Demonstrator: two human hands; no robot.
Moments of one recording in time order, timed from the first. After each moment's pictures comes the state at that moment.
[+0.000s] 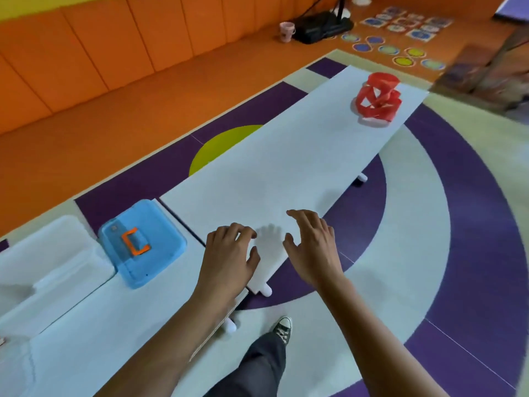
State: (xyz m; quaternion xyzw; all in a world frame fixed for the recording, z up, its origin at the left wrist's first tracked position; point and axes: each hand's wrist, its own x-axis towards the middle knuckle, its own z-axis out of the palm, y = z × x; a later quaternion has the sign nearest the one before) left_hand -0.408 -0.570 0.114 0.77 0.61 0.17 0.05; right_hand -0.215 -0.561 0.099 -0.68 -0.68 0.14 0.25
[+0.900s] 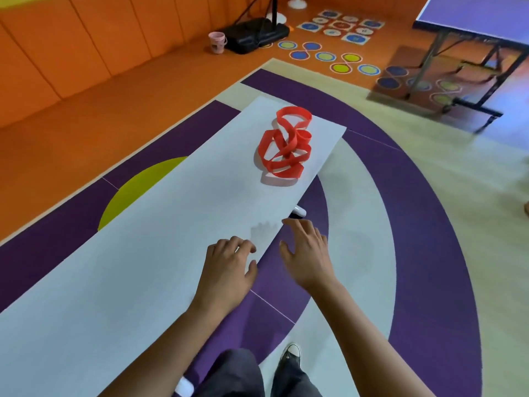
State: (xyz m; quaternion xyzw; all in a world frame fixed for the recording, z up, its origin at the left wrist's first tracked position) left_hand 0.022 -0.237 0.090 0.84 0.50 0.14 0.12; right_hand 0.210 -0.260 0.081 -0.76 -0.58 0.16 0.23
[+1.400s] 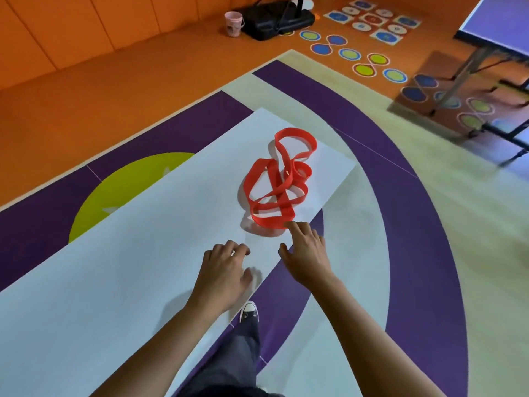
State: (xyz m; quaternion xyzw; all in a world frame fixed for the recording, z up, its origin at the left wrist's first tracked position) left_hand 0.165 -0.048 0.058 0.82 0.54 0.06 0.16; right_hand 0.368 -0.047 0.057 -0.74 -0.63 0.20 0.12
